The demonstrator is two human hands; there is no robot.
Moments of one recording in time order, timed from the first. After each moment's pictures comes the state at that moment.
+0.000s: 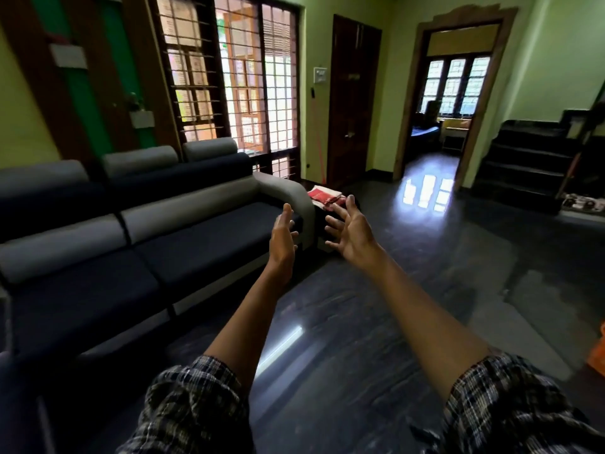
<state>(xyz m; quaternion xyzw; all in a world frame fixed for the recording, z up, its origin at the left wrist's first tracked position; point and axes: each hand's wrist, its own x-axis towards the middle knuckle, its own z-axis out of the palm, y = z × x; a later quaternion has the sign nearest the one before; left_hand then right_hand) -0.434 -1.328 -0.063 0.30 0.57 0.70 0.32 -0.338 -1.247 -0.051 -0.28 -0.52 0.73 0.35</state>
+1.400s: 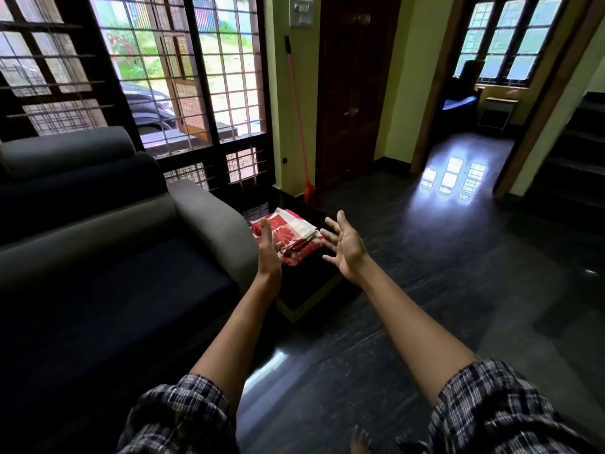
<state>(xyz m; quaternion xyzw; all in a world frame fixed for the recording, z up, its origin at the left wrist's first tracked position) -0.640 -0.293 -0.123 0.20 0.54 0.73 0.37 -0.563 -0.180 -0.152 -0.32 -0.53 0.73 0.28</state>
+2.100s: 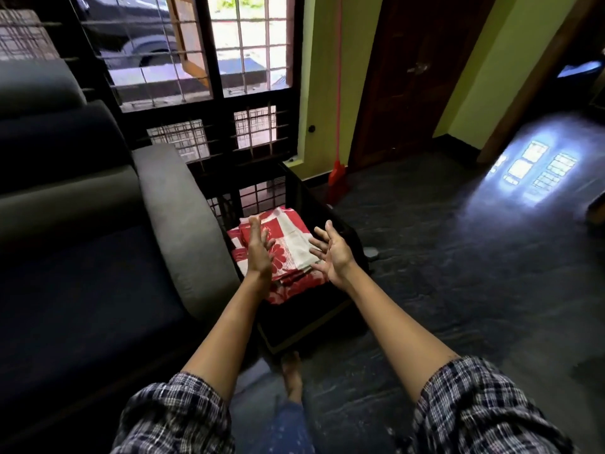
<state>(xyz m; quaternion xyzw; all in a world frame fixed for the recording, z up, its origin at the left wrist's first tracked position) -0.850 0.115 -0.233 0.07 0.59 0.74 0.31 -0.776 0.230 -0.262 -0.35 -0.51 0.77 0.12</state>
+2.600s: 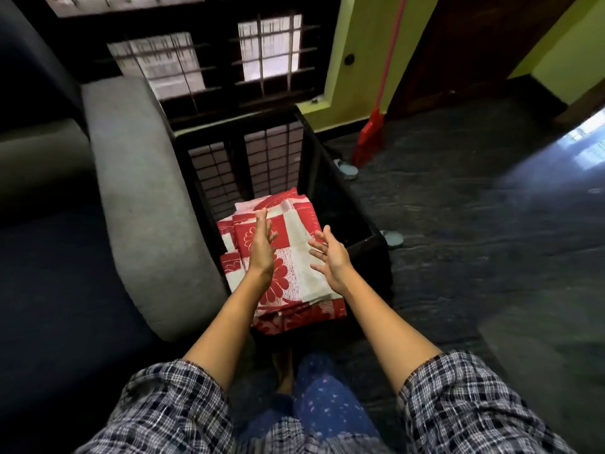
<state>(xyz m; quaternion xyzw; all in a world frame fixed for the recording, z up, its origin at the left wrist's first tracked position) -1.063 0.306 -0.340 -0.04 0.65 0.69 0.33 -0.992 0.411 -0.373 -0.47 -0.47 0.75 0.01</state>
